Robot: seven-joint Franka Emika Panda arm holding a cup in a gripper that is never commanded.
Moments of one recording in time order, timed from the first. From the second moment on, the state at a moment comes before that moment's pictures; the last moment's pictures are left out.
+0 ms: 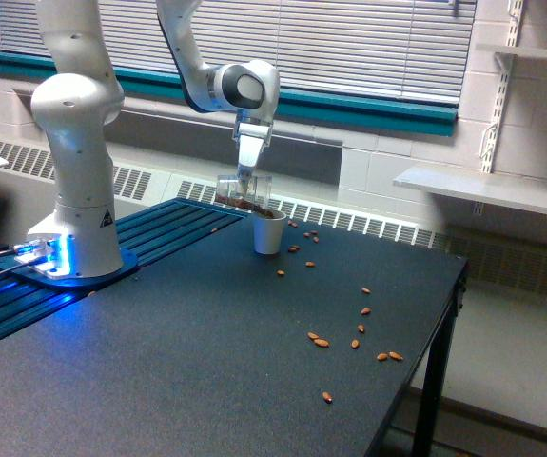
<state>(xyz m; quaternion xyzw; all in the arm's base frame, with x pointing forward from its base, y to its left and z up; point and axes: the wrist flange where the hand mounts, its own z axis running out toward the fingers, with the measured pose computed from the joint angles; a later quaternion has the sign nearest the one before) 0.202 0.314 0.239 0.97 -0.14 0.06 0.17</state>
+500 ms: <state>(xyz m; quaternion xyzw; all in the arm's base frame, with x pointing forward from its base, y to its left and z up) 0.203 0.314 0.240 0.97 -0.14 0.05 0.17</state>
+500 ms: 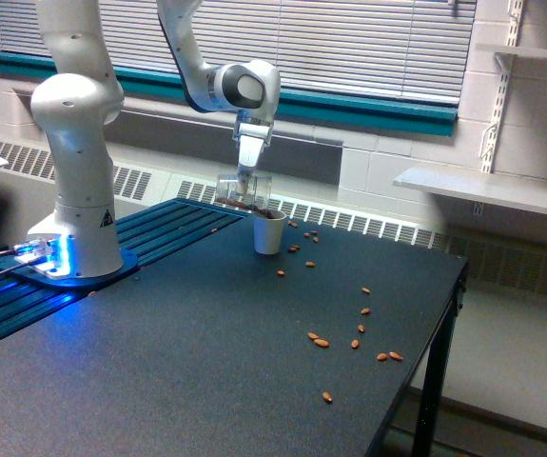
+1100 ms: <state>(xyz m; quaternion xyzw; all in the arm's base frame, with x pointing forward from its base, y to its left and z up) 0.208 0.311 0.247 0.98 -0.14 0.05 0.17</state>
